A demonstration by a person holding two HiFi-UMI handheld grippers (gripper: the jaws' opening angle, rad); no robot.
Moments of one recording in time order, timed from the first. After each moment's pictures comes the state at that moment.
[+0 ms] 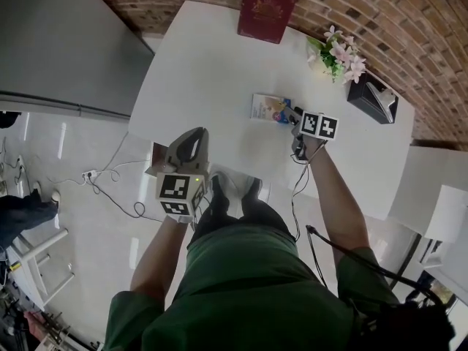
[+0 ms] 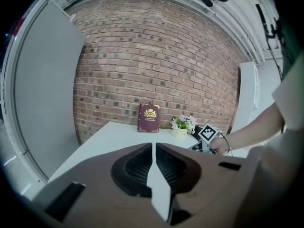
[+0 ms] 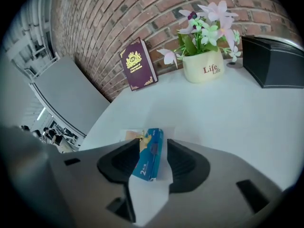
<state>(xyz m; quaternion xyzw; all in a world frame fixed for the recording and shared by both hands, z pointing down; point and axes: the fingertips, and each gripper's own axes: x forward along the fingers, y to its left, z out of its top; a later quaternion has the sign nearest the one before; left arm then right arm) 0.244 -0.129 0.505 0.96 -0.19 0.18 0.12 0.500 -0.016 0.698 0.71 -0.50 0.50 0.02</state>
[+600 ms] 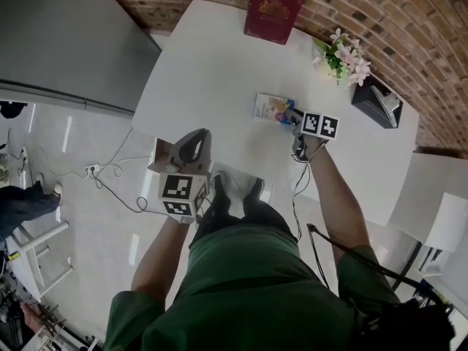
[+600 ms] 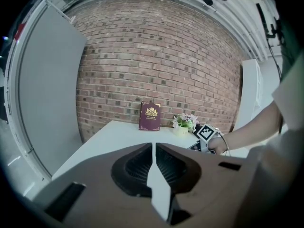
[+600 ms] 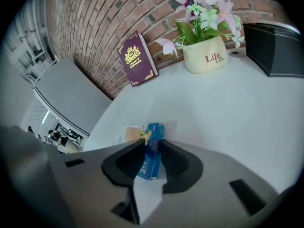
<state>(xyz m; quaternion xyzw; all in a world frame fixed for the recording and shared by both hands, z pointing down) 0.235 -0.117 0.507 0.95 -0.21 0.20 0.12 0.488 -0.020 0.710 0.68 -0.51 0.53 0.01</state>
